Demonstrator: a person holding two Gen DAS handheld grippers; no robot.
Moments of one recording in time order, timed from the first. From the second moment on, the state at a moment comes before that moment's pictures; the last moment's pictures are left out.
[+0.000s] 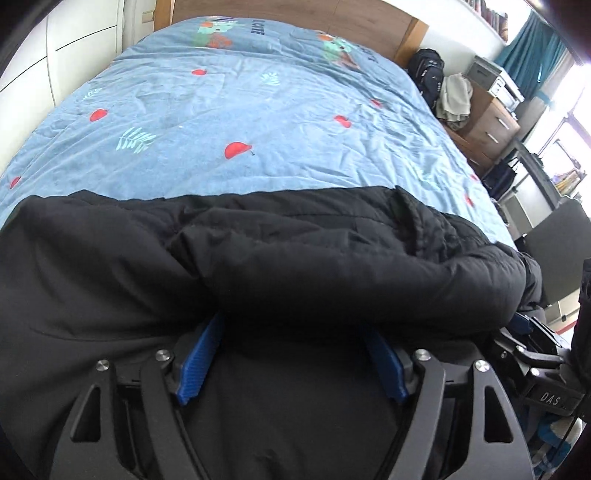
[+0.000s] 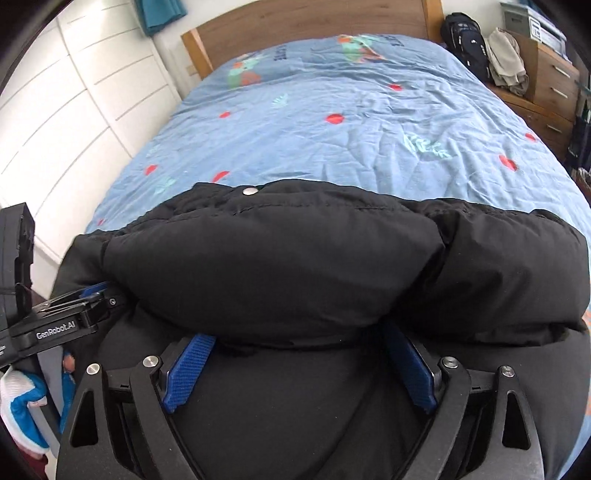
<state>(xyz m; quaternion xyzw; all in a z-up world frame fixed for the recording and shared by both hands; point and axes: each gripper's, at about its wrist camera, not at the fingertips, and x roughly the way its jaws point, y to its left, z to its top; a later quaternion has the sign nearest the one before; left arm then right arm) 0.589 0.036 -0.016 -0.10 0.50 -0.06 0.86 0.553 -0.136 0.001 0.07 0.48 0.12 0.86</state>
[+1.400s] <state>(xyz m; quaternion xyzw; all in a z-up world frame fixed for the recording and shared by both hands) 0.567 0.137 -0.052 -0.08 0.49 0.03 0.87 0.548 -0.220 -0.035 0.09 0.50 0.04 0.86</state>
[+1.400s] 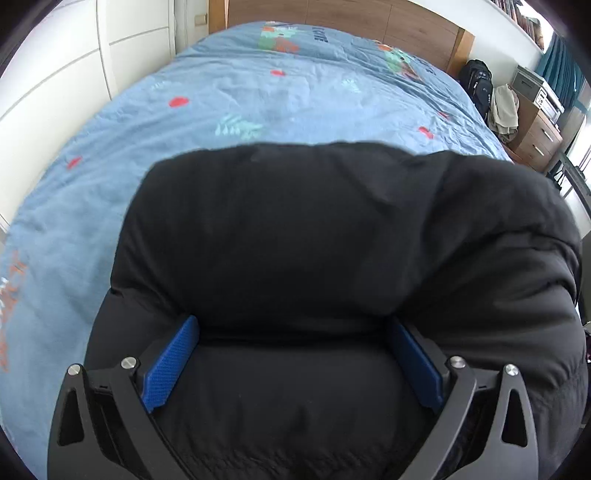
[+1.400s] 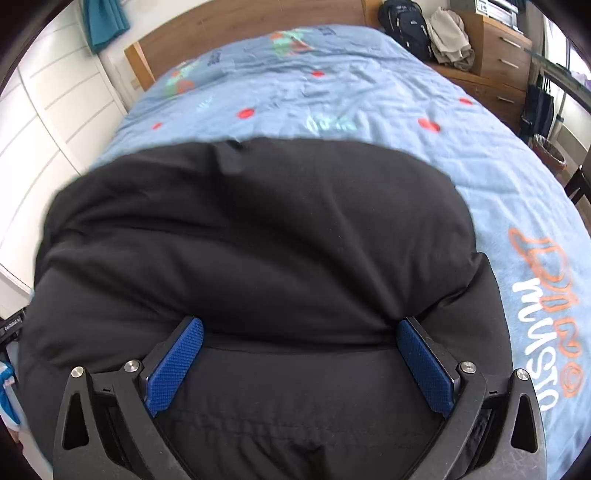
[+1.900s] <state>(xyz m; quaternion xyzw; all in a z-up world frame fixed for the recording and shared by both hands) 0.569 0.129 -0.047 -0.06 0.49 0.05 0.87 0.563 -0.228 -0.045 0.11 0.51 0.02 0.85</state>
